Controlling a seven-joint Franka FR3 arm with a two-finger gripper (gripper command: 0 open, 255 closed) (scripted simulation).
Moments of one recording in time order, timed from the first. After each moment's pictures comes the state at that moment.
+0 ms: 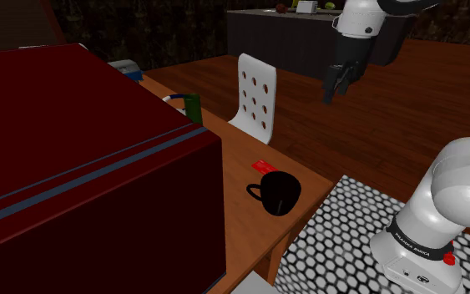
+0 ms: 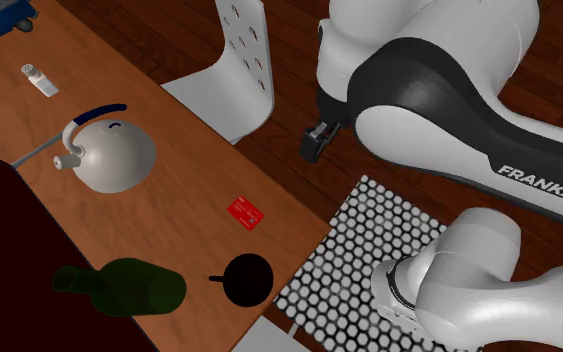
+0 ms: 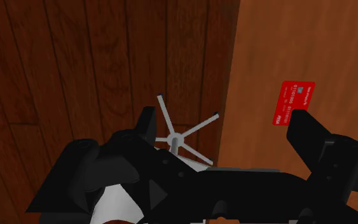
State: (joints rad) arm 0.01 -0.78 -0.06 -2.43 -0.05 1.69 0.02
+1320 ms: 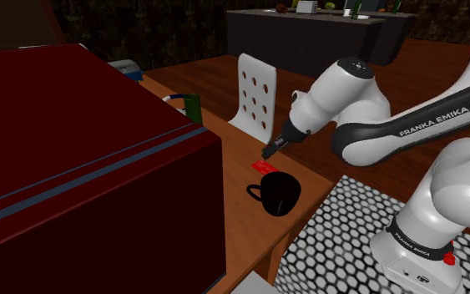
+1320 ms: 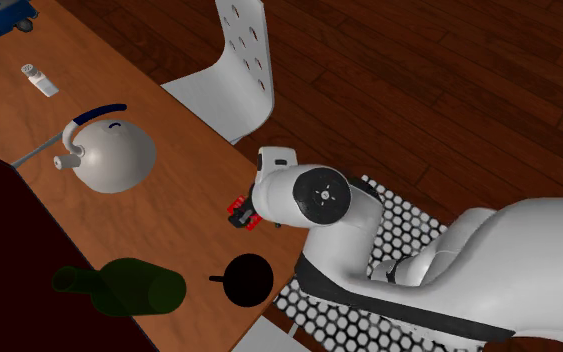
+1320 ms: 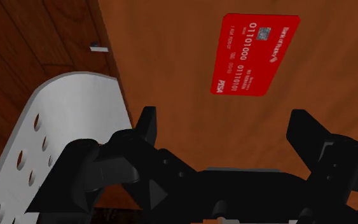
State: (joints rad) arm -0.01 -0.58 0.34 -2.91 -0.04 2.83 0.41
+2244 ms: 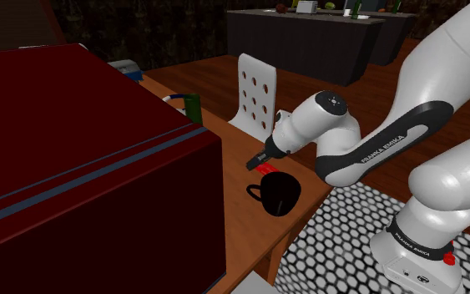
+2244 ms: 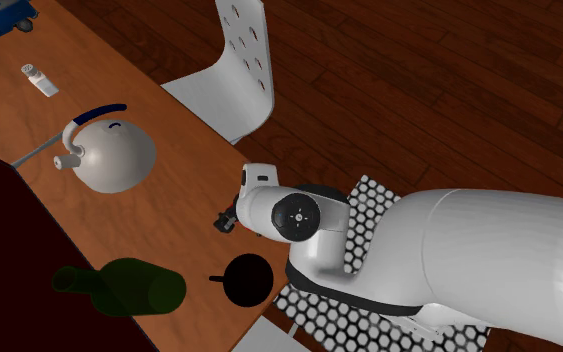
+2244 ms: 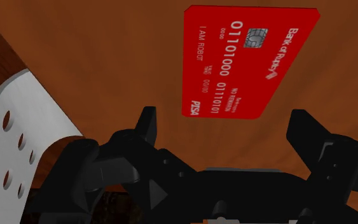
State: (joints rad) arm -0.51 -0.33 0.84 -2.86 -0.22 3.18 0.64
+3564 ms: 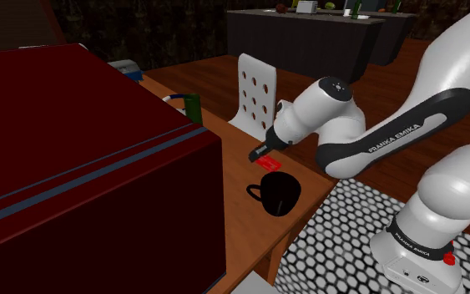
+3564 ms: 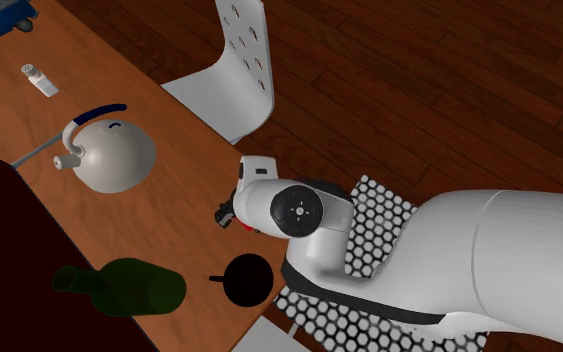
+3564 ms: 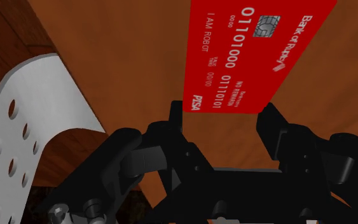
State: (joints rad) arm -0.28 -0.39 0.62 -2.85 -0.16 3.07 0.57
